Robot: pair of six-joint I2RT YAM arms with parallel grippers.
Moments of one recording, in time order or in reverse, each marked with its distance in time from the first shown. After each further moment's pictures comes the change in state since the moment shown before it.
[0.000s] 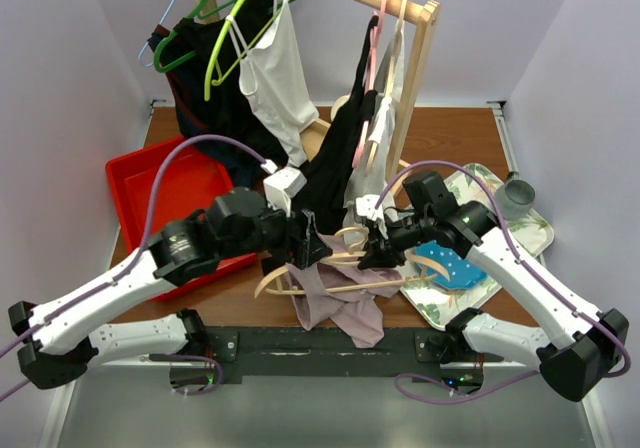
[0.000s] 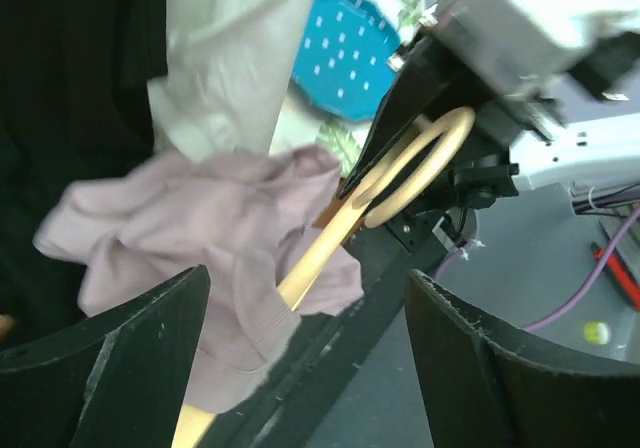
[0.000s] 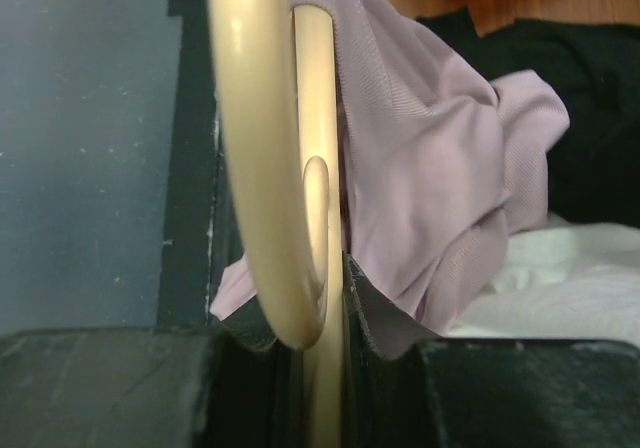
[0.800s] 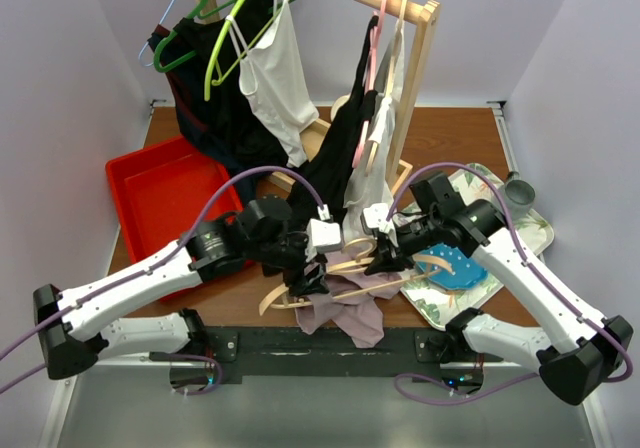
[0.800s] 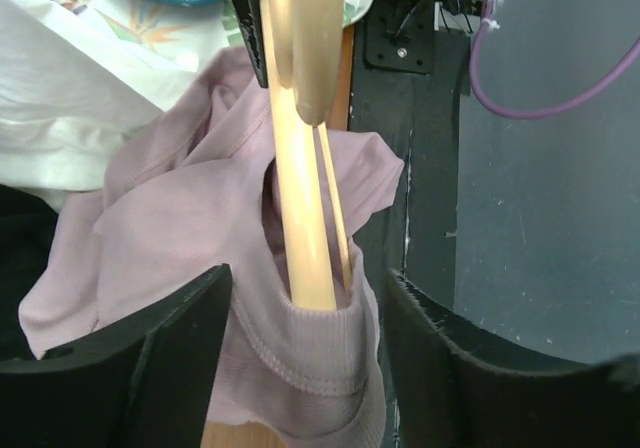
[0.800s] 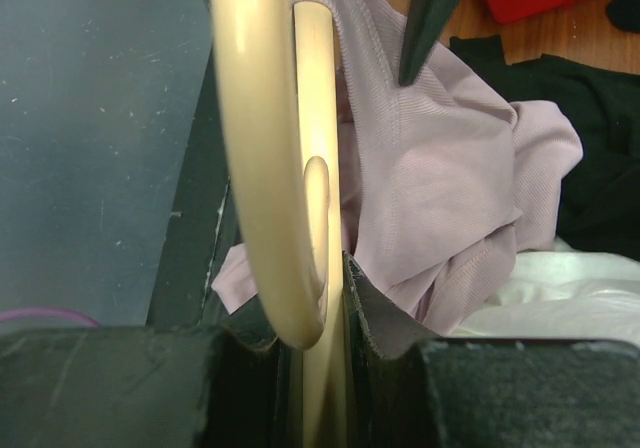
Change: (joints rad) left arm 0.002 0.096 -0.098 0.042 0.425 0.719; right arm -0.029 -0.018 0.037 -0.152 -0.091 -0.230
